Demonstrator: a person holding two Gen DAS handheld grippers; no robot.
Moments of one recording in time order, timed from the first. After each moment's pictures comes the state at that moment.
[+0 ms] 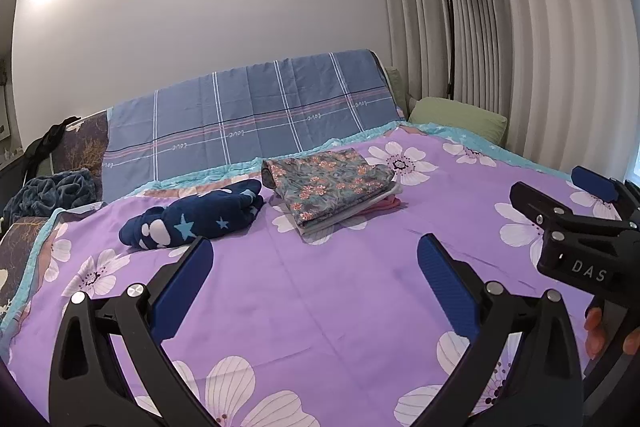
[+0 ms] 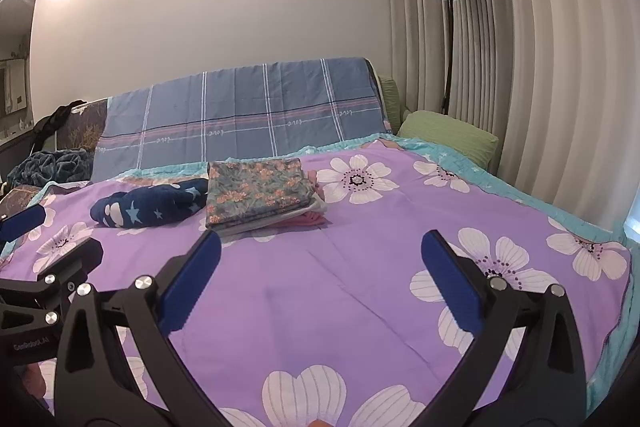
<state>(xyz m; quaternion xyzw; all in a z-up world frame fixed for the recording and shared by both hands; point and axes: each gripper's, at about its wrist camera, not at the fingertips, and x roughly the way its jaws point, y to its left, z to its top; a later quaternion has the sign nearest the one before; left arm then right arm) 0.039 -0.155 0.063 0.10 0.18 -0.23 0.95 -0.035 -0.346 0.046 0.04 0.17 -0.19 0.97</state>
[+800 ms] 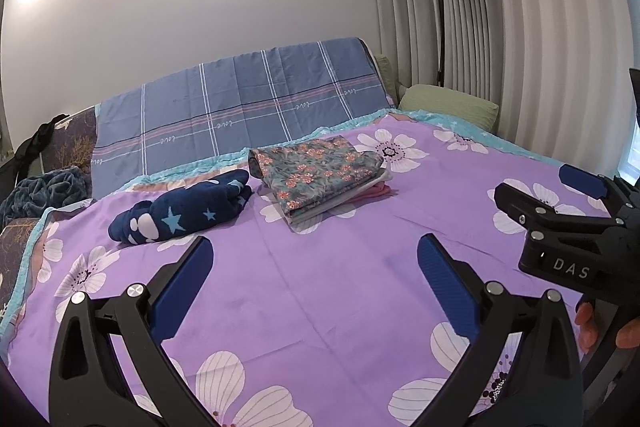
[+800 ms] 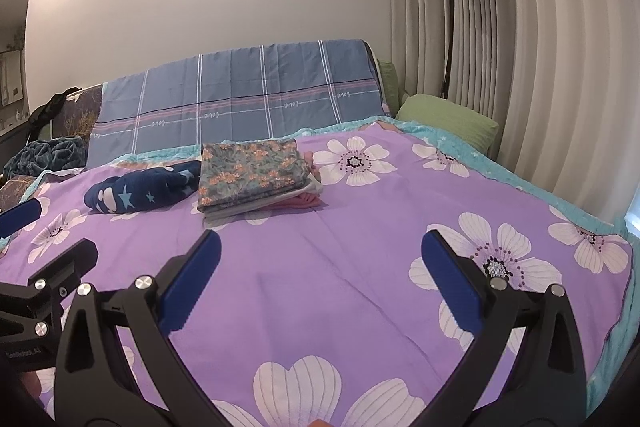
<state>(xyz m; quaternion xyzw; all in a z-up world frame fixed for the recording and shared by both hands) 0.042 -0.163 0.052 0.11 0.20 -0.24 0.94 -0.024 -0.355 0.033 0.05 0.20 -0.19 0.96</state>
